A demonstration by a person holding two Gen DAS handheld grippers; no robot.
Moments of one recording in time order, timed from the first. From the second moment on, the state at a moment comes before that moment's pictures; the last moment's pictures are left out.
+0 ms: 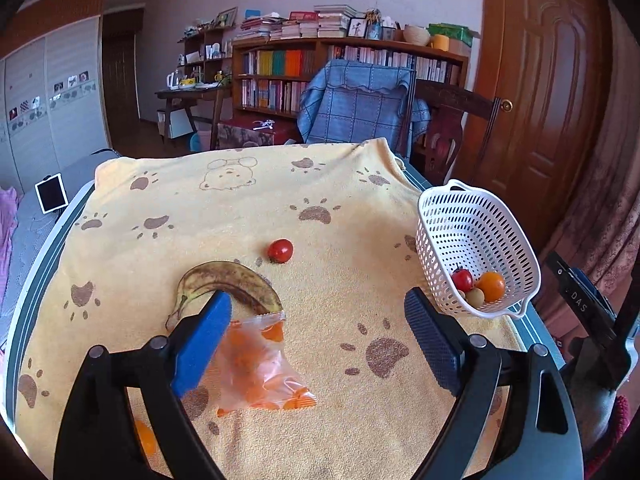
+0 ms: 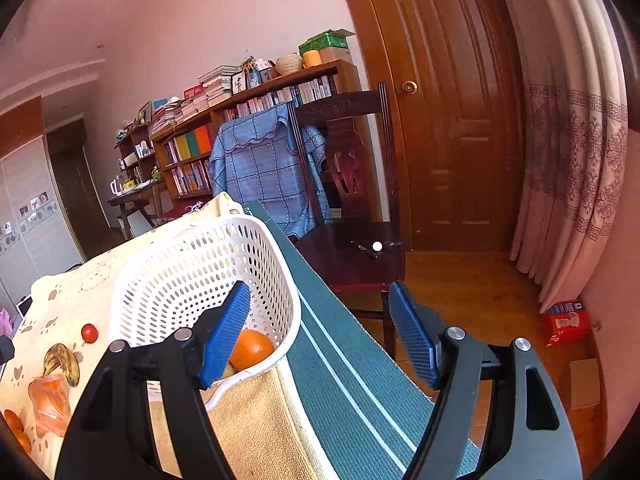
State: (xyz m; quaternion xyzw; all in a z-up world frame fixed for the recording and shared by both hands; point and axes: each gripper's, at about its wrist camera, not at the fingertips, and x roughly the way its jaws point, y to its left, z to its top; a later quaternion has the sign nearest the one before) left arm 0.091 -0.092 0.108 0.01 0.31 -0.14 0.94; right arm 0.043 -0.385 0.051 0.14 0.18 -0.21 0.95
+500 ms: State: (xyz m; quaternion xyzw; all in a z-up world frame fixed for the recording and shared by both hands) left arm 0.088 0.018 0.099 -0.05 0.32 -0.04 0.95; right arm 0.021 -0.336 0.079 0.13 0.17 -0.16 0.96
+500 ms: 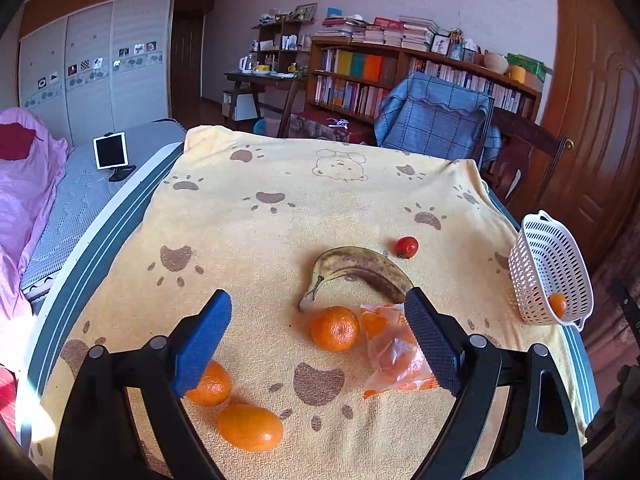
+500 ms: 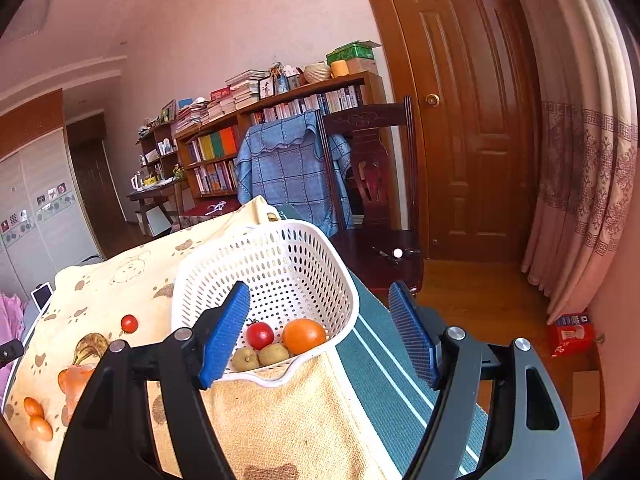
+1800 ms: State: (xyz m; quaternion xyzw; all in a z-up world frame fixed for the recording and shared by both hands) left arm 0.082 0.097 0.075 -0.11 0.33 -0.01 0.94; right arm 0.135 -0.105 0.018 0.04 0.41 0.16 0.90
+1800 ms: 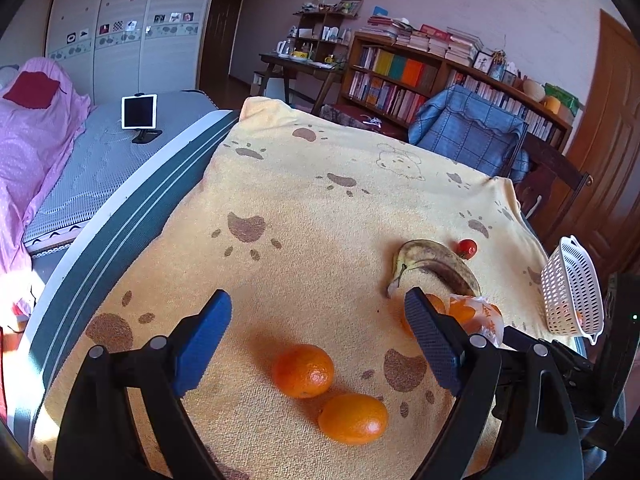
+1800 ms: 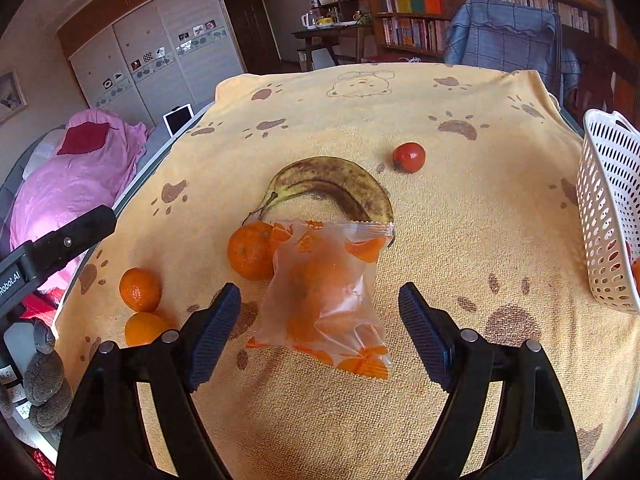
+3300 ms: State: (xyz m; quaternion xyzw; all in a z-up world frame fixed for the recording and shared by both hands) left arm 0.132 -0.003 0.044 -0.02 0.39 -0.06 0.92; right arm 0.082 -0.180 -0.002 0.09 0.41 0.12 0.90
